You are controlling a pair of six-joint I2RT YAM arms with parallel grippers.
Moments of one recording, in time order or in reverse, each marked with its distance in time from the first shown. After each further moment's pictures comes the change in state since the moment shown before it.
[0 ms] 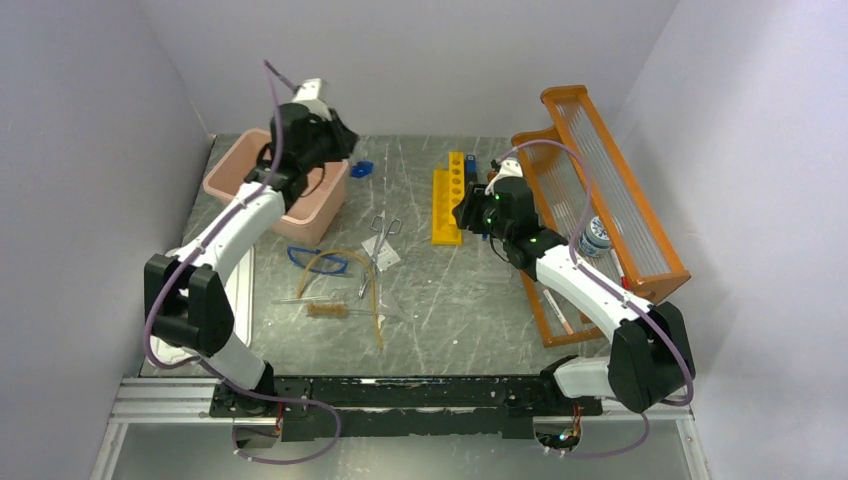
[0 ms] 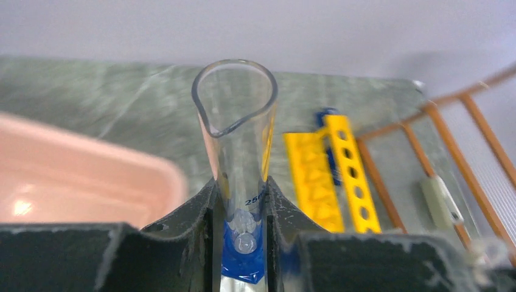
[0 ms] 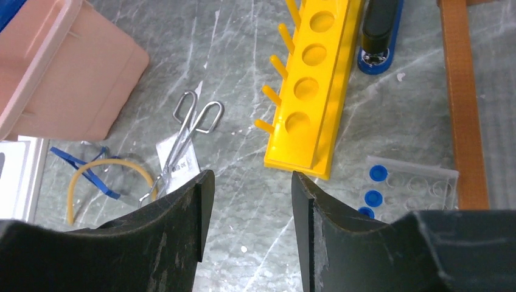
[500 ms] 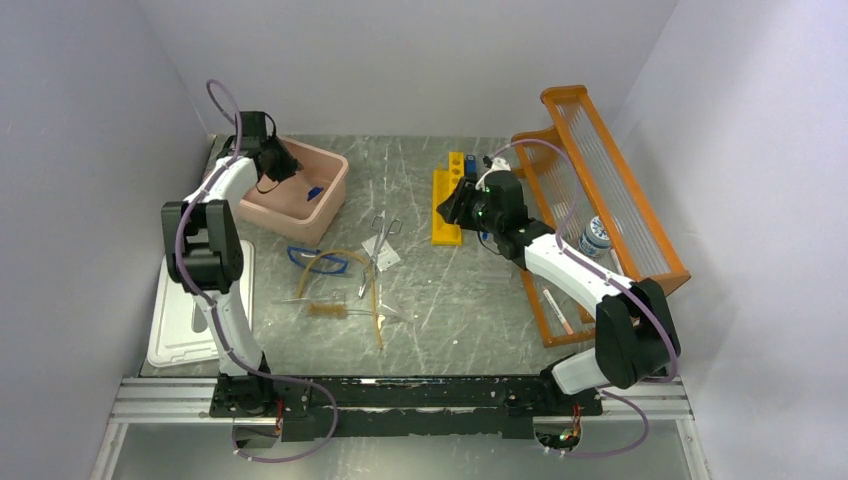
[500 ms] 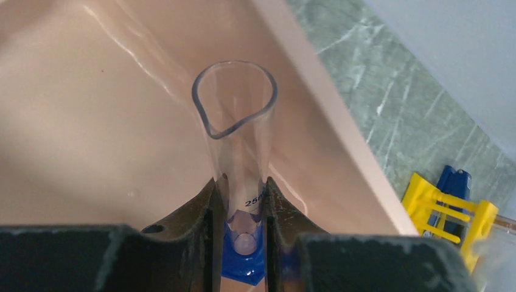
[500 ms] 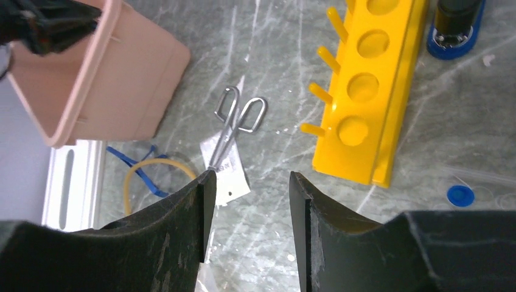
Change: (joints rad) left arm 0.360 0.378 0.216 -0.340 0.018 -0.258; right arm -0.002 0.126 0.041 0.065 -0.122 0.152
